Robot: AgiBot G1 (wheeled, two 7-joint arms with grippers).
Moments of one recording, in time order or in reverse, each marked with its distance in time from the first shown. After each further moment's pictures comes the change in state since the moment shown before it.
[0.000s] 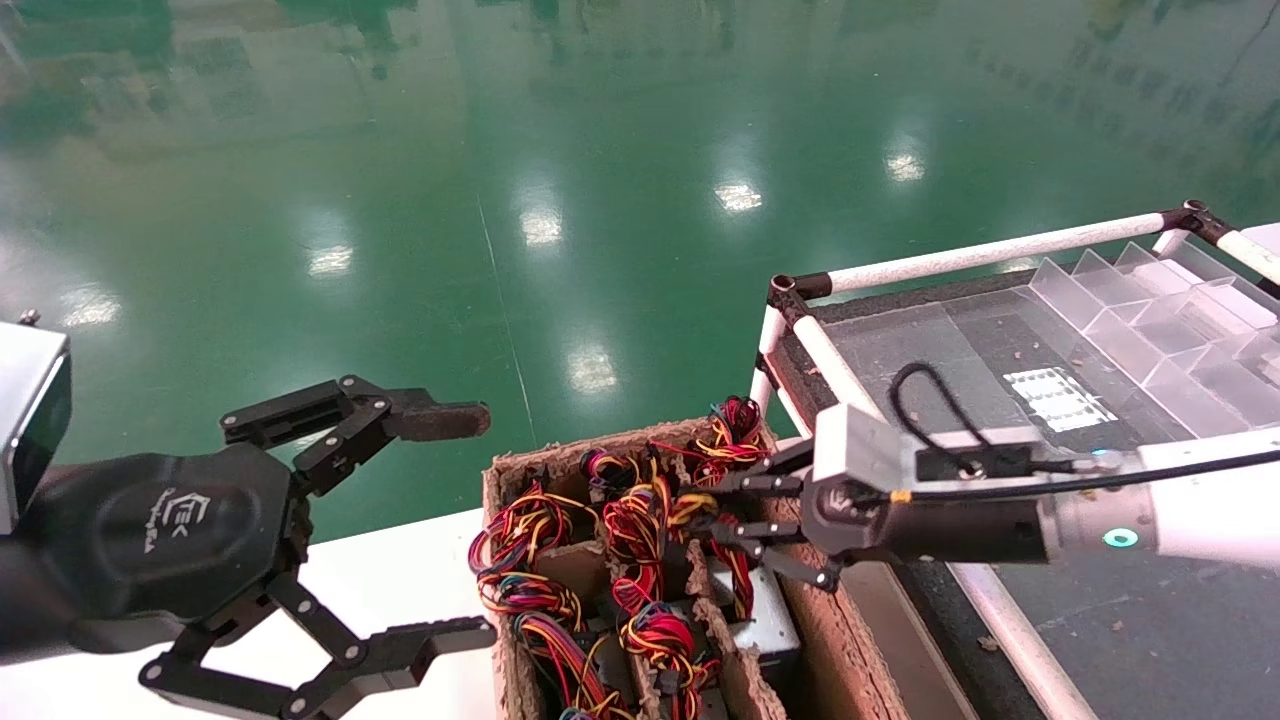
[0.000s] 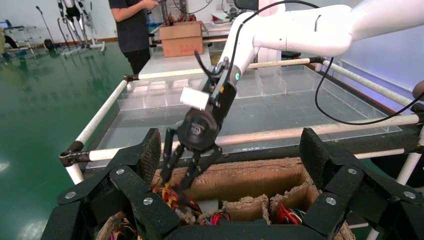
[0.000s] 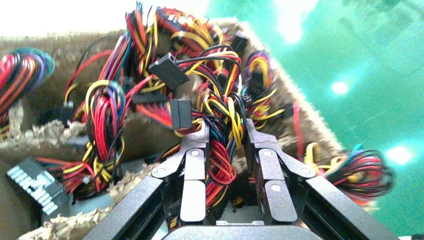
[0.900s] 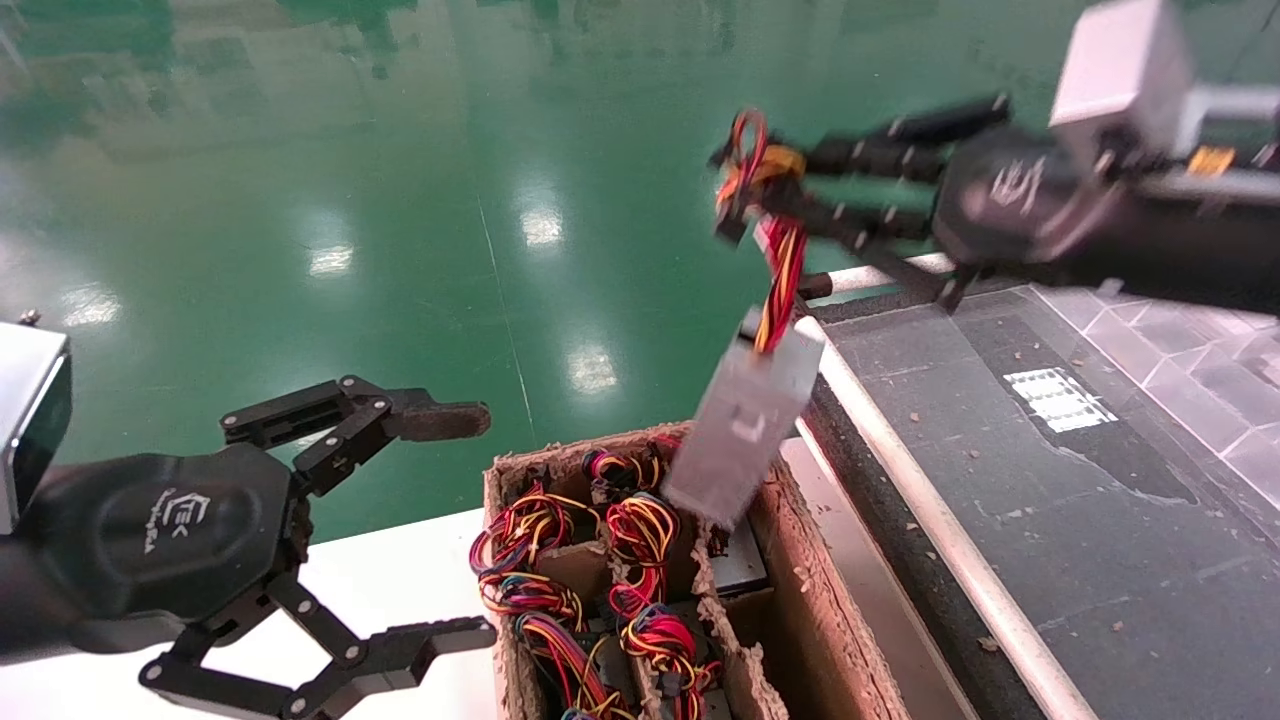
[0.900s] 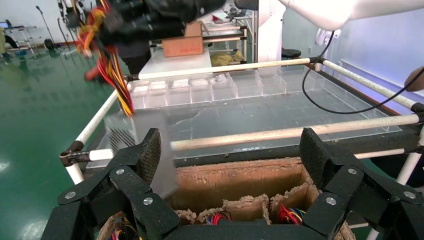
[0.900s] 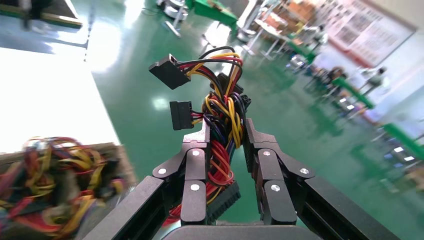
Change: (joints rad) left arm 0.000 0.000 0.000 0.000 0.000 0.000 0.000; right arm 0.183 0.136 0.143 0.143 0.131 0.027 0.074
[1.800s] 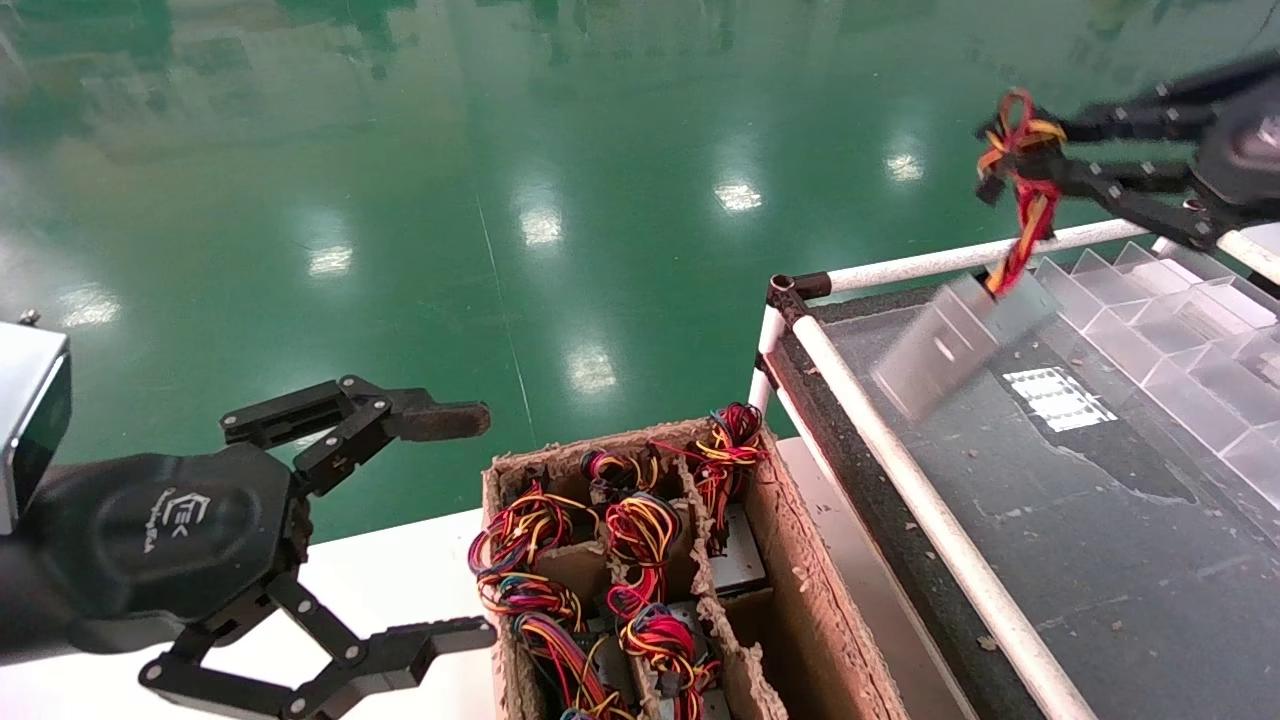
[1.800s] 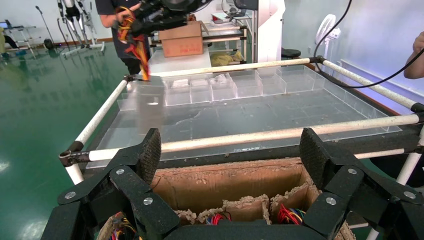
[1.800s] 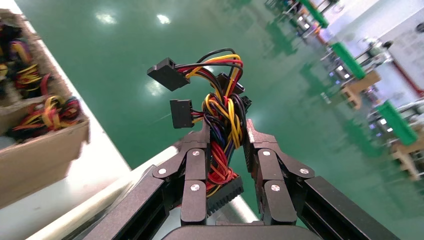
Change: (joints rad) left arm 0.000 0.000 0.000 0.000 0.000 0.000 0.000; right arm 0.326 0.111 -0.082 -0.404 -0.235 -0.102 -0.197
